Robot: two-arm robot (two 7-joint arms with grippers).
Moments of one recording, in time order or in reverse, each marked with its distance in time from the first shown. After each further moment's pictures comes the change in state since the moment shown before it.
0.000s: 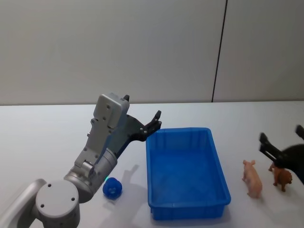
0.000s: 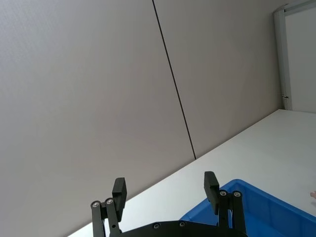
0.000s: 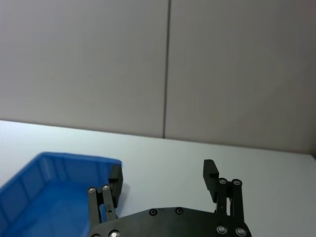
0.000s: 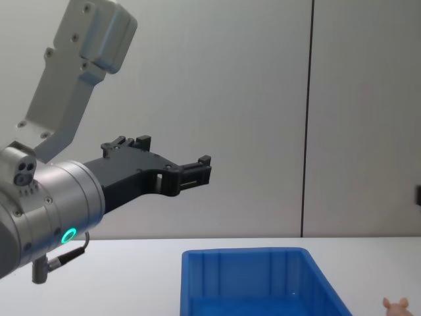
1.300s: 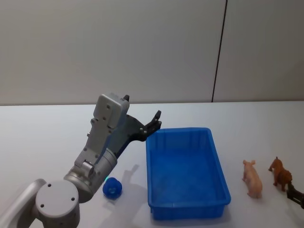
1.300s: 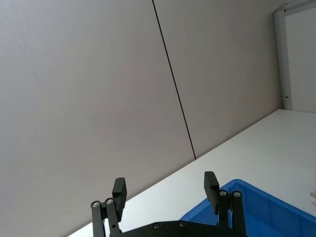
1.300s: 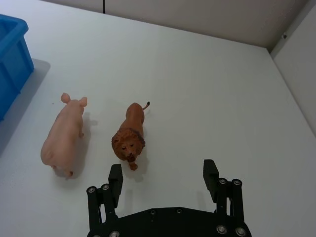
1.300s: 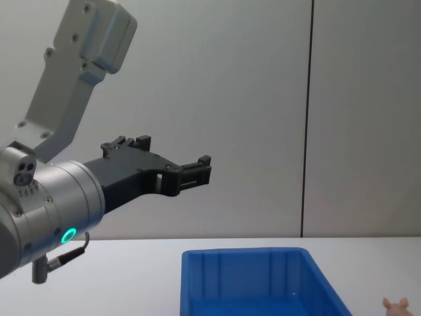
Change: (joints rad) left arm 0.000 0.000 0.000 0.000 0.000 0.000 0.000; right arm -0.037 0.054 0.047 0.050 -0.034 0.400 -0.093
